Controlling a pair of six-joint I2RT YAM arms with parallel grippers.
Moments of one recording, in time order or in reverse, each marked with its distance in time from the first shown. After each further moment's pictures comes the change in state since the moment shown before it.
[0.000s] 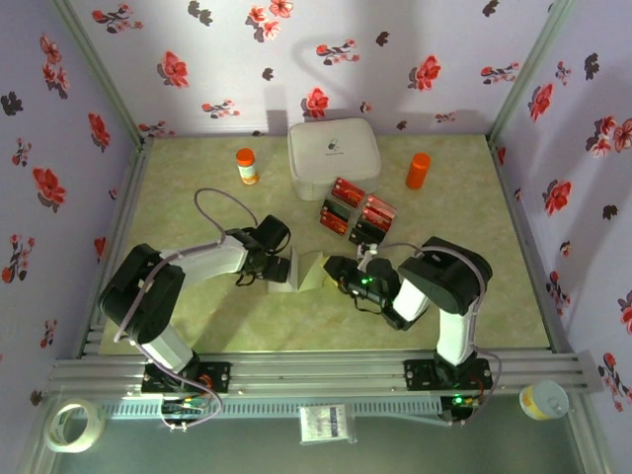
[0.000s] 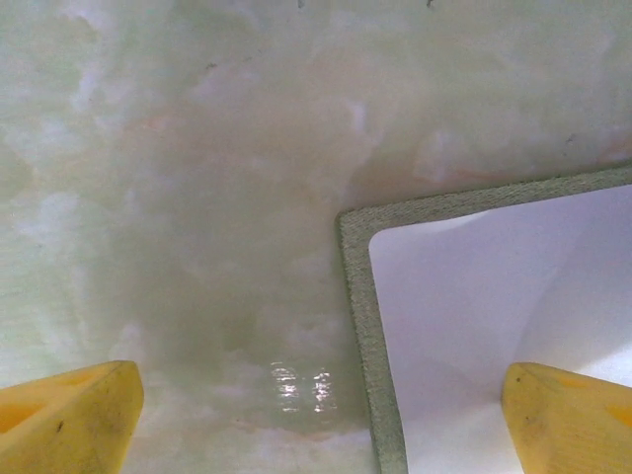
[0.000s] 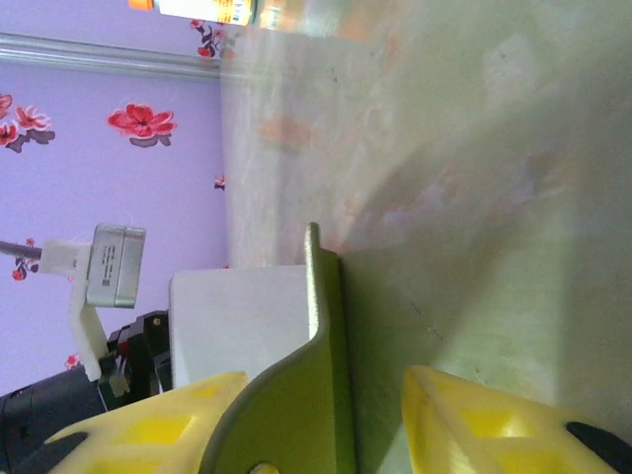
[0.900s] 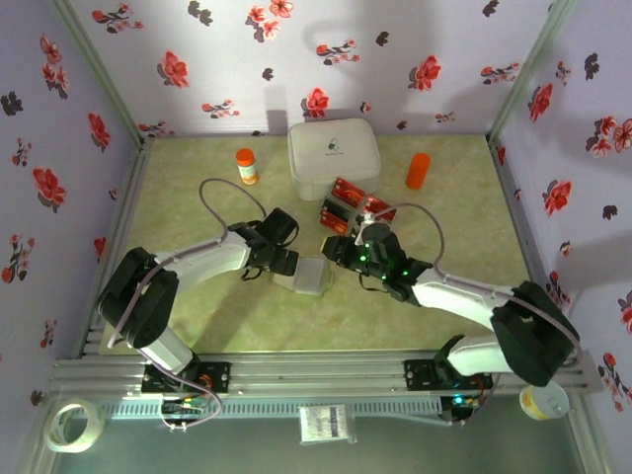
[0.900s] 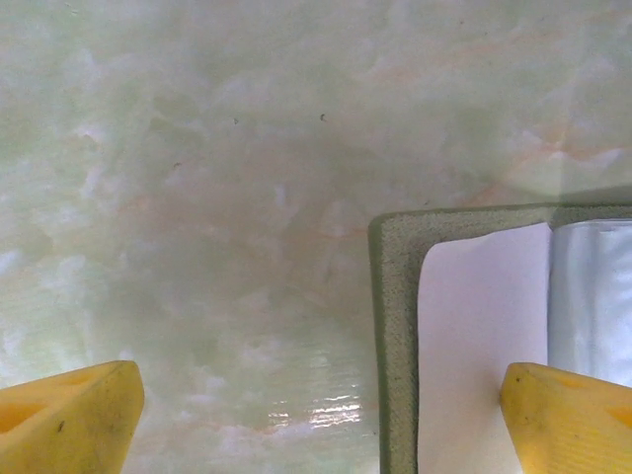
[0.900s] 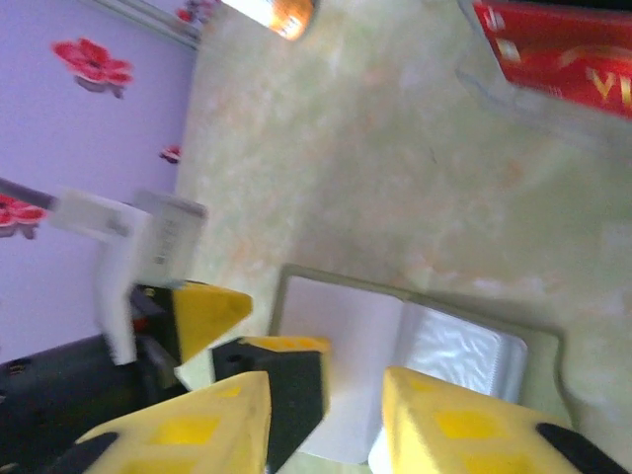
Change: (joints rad) left arm -0.056 -0.024 0.080 -0.036 -0.006 0.003; right arm 0.008 -0.528 0.312 -1.061 0.045 -0.377
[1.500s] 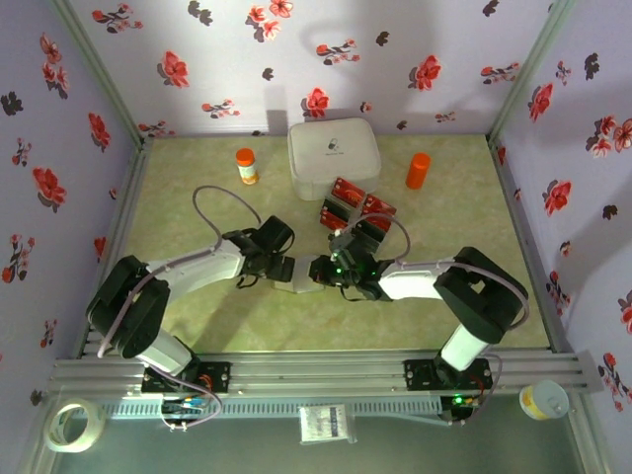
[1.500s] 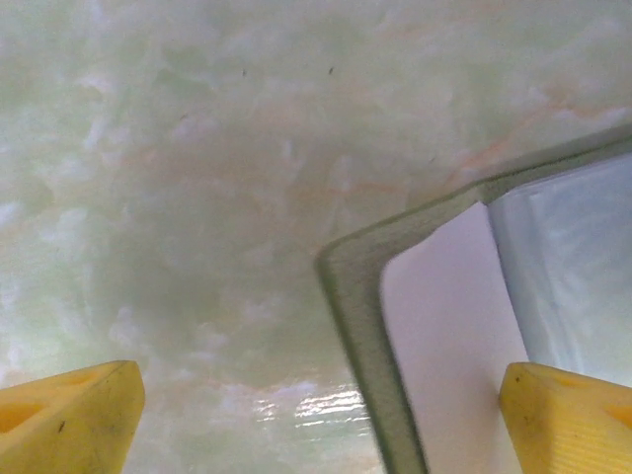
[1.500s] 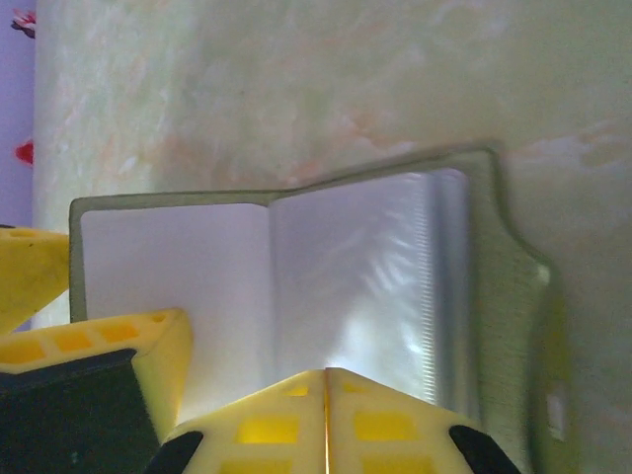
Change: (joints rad) left arm -0.013 -0.068 -0.092 0.018 -0.005 -0.044; right arm 0.088 0.296 0.068 0.026 -0.014 -0.013
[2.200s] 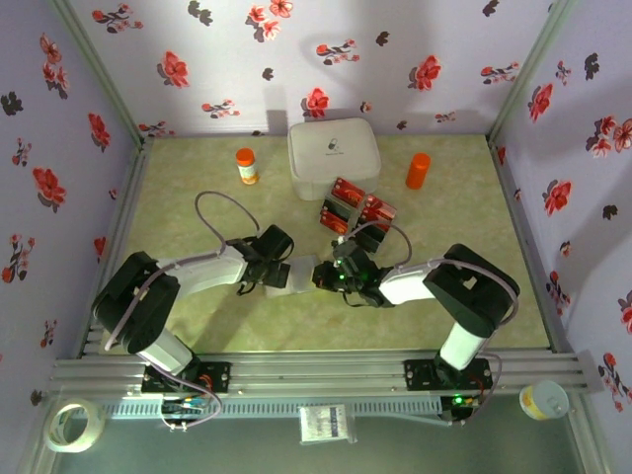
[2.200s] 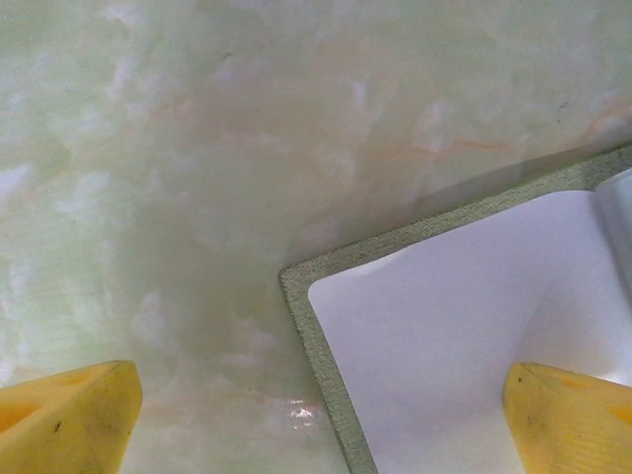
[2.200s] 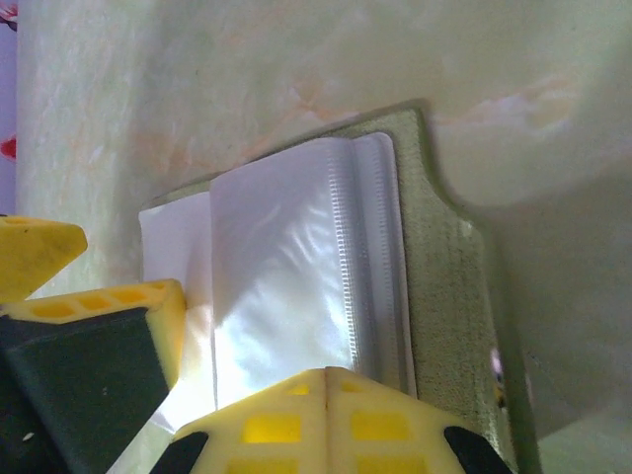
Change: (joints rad) left arm 0.002 0.045 -0.072 0.098 -0.095 0.041; right arm -0.008 0.035 -0.048 0.088 -0.008 0.000
